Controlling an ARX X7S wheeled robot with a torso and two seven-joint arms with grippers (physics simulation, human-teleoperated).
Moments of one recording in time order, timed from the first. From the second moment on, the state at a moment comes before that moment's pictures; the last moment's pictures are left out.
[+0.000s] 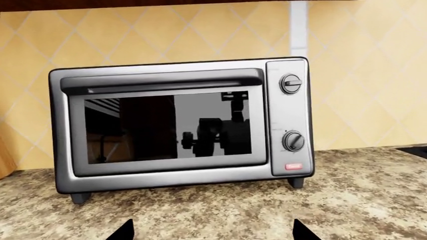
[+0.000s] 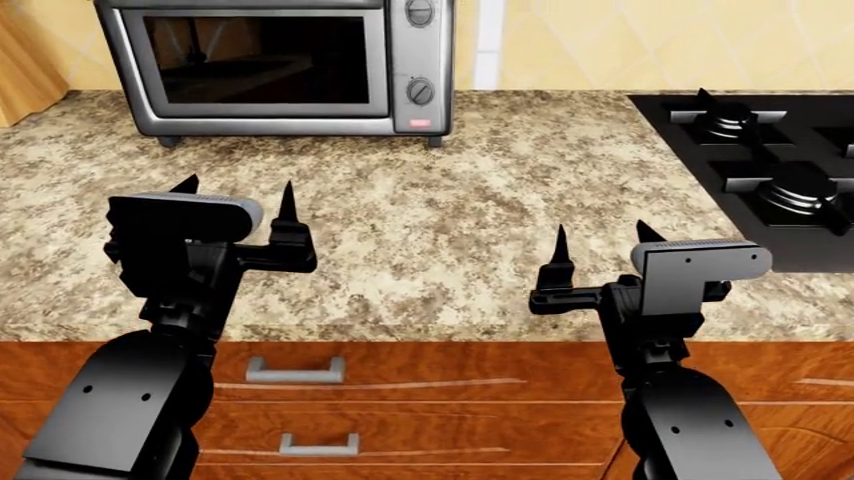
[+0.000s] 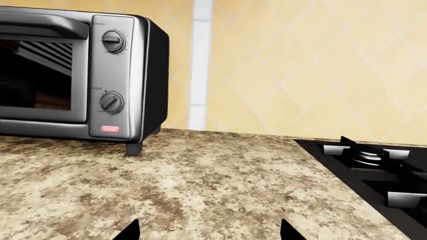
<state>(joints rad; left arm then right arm) -0.49 -0.24 0.03 0.37 -0.25 -0.64 -0.06 0.38 0.22 -0.07 -0.23 0.19 0.45 0.08</state>
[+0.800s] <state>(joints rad) -0.48 -0.26 0.03 0.36 -0.27 -0.62 -0.07 0.38 0.23 -0.09 -0.22 0.20 0.43 0.09</state>
